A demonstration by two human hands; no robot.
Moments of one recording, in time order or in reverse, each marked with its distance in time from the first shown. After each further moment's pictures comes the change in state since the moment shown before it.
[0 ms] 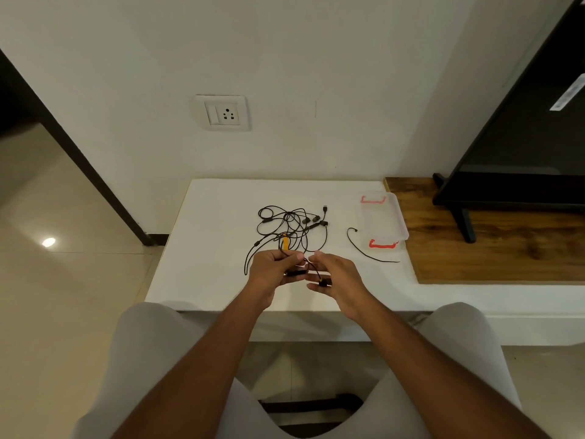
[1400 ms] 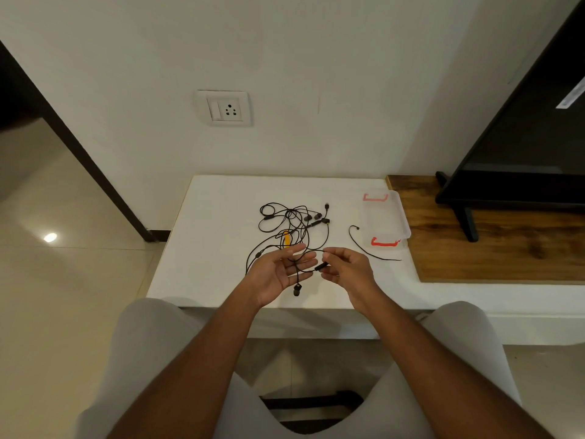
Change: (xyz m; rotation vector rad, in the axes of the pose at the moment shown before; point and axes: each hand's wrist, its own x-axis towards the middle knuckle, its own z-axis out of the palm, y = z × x) left_hand 0.010 -0.006 -0.011 -0.392 -0.268 -0.228; right_hand 0.011 0.000 -0.017 -0.062 0.108 -0.084
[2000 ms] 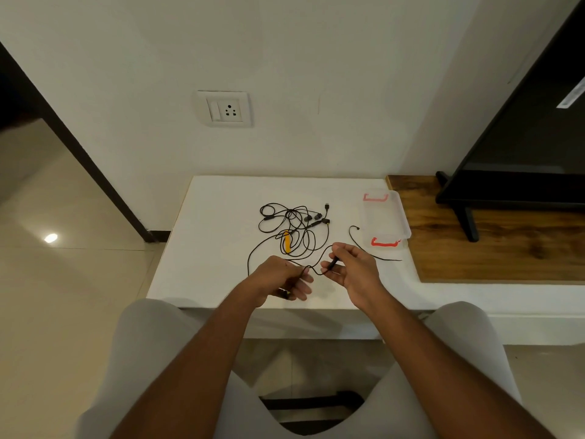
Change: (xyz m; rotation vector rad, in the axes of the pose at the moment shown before) left_hand -0.010 0.007 0.007 0.761 0.116 -0.109; right_hand -0.002 -0.009 0.000 0.275 0.021 0.058
